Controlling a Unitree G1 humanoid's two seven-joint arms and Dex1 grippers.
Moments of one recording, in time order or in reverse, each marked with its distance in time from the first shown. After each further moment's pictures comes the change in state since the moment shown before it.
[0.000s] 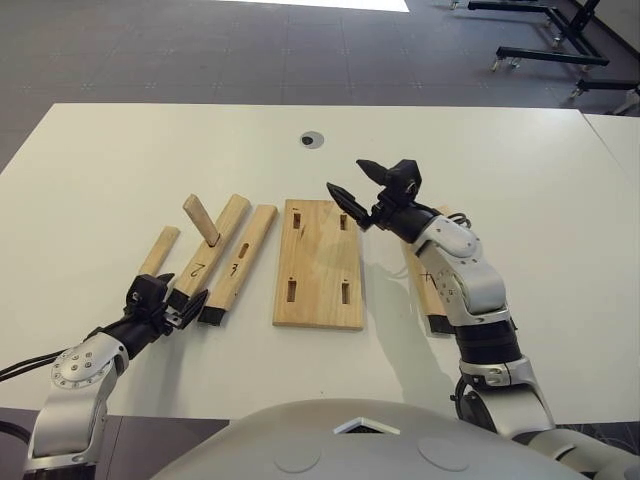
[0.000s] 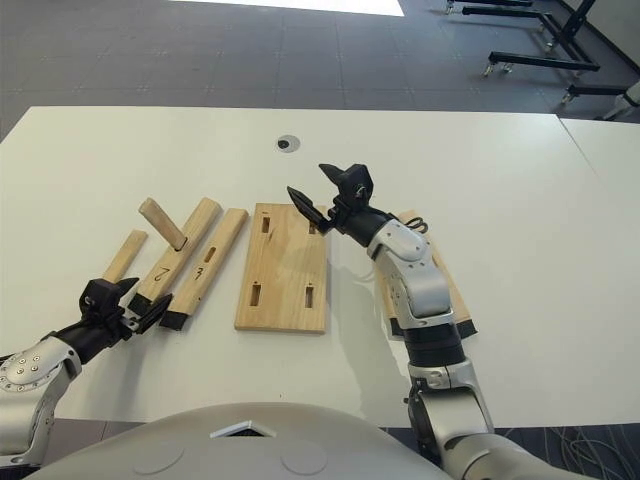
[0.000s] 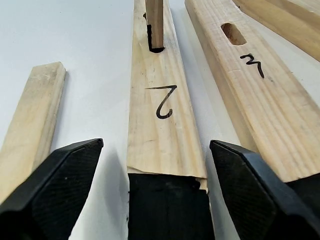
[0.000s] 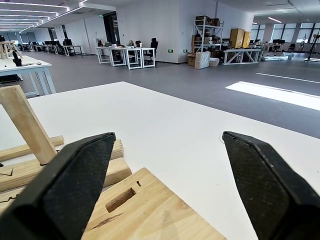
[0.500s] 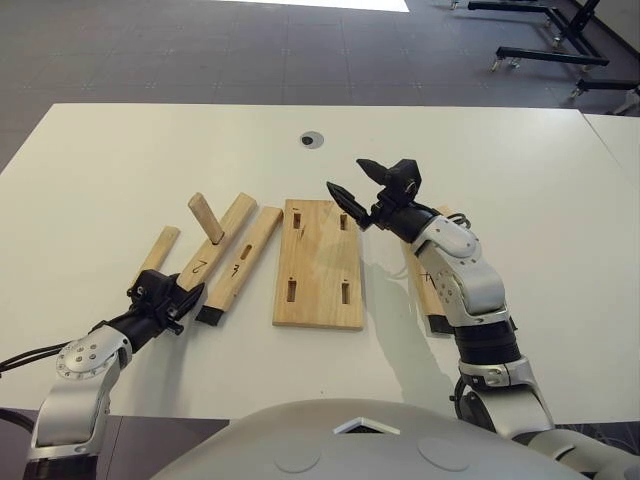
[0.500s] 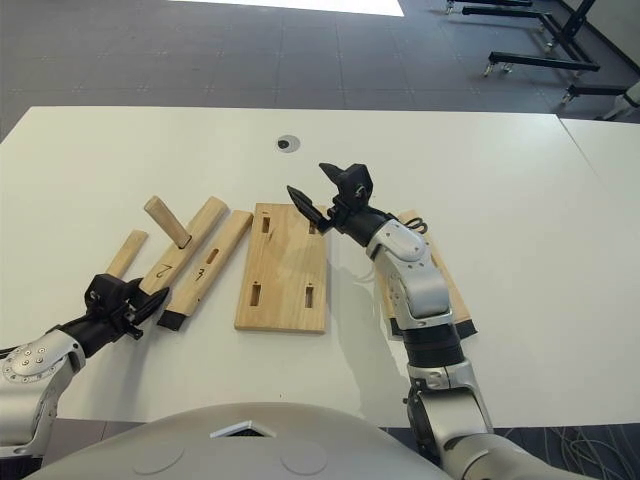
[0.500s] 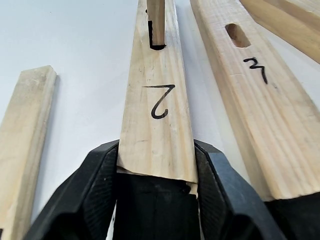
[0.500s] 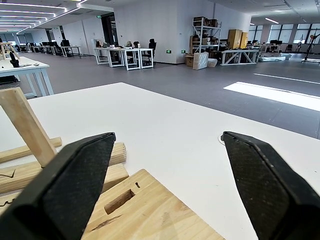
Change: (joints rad) left arm -0.046 0.010 -0.018 0.037 0.025 -0.004 0.024; right arm 0.002 0.001 0.002 -0.005 0.000 0.000 -0.010
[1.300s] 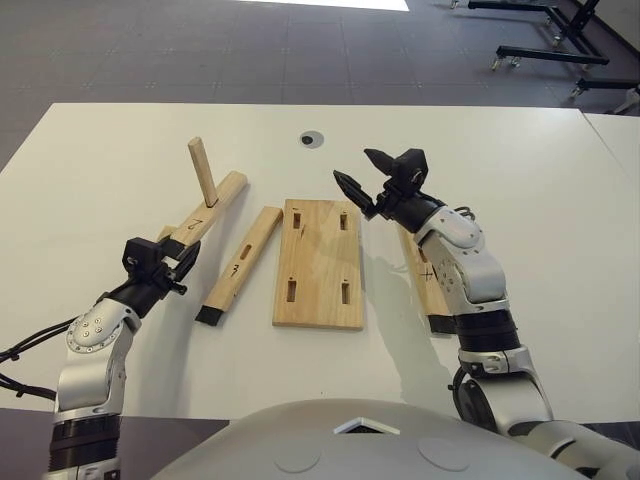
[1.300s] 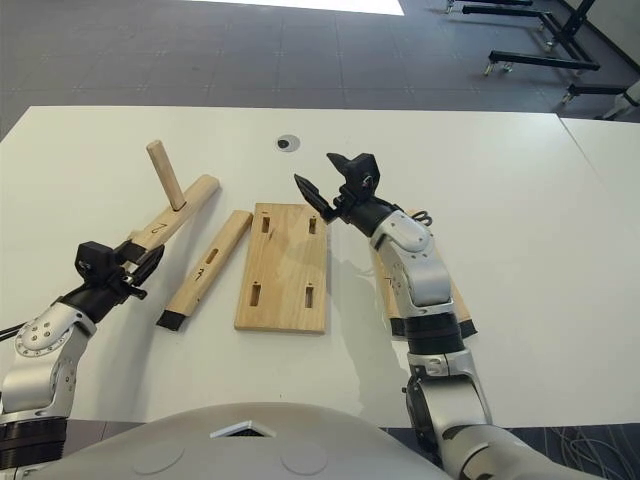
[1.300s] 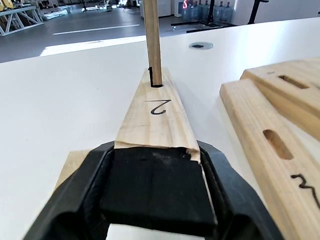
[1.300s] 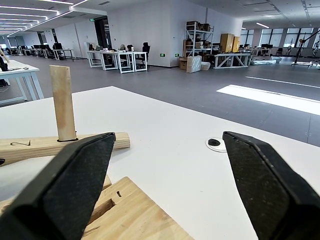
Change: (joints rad) left arm -0.164 -0.078 0.031 0.161 -0.059 -0.151 0.038; right arm -0.056 0.000 -0.036 0.082 0.000 -0.037 0.010
